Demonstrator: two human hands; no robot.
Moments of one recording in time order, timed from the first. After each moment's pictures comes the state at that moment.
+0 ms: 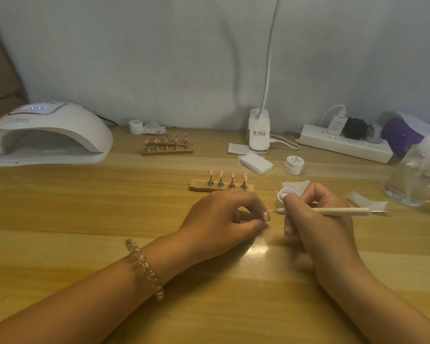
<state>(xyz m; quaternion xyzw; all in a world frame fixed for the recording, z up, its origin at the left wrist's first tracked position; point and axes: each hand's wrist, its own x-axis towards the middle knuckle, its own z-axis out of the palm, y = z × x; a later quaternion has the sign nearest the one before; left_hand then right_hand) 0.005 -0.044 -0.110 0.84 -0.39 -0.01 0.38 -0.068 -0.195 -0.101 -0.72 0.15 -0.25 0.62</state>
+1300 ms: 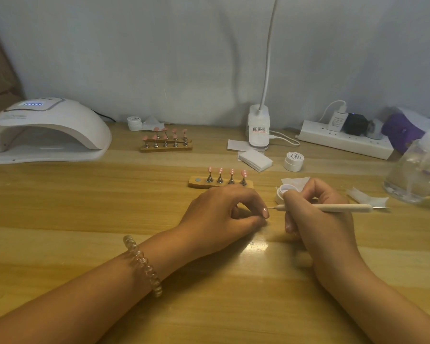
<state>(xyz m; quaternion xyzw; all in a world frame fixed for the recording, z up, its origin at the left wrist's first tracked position) 0.006 -0.044 -0.111 0.83 -0.39 -0.02 0.39 -0.068 -0.196 -0.102 -0.72 0.14 -0.26 0.63</state>
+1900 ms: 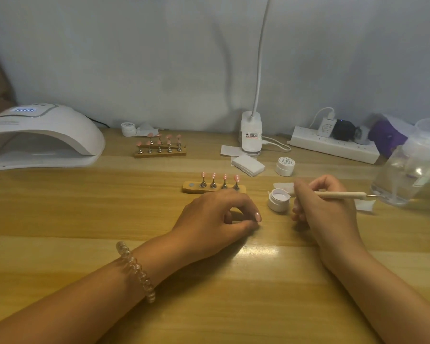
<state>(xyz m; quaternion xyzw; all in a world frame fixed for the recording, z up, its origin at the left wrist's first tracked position) 0.007 -0.043 -0.112 0.83 -0.39 -0.01 0.39 -0.053 -0.227 -0.103 -0.72 0.21 -0.28 0.60</state>
